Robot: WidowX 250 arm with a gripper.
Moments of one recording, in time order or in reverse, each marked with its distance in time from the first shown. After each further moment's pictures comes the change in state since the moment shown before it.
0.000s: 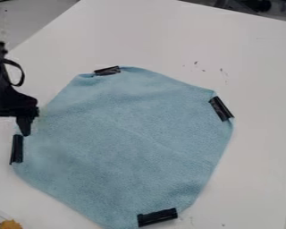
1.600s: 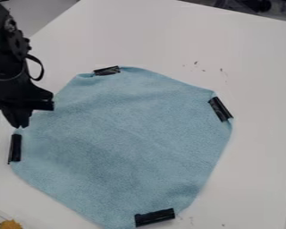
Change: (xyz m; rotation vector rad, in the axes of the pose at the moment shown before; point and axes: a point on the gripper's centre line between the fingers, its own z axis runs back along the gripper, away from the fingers) arm 0.025 -0.016 -0.016 0.018 0.057 -0.079
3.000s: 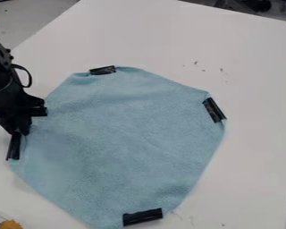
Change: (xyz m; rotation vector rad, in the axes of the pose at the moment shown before) arm 0.000 0.016 -0.034 -0.074 0.030 0.034
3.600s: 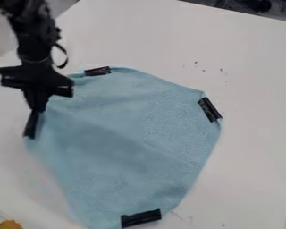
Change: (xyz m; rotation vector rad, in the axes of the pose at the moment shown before) arm 0.027 -0.058 0.044 0.154 -0.032 -0.123
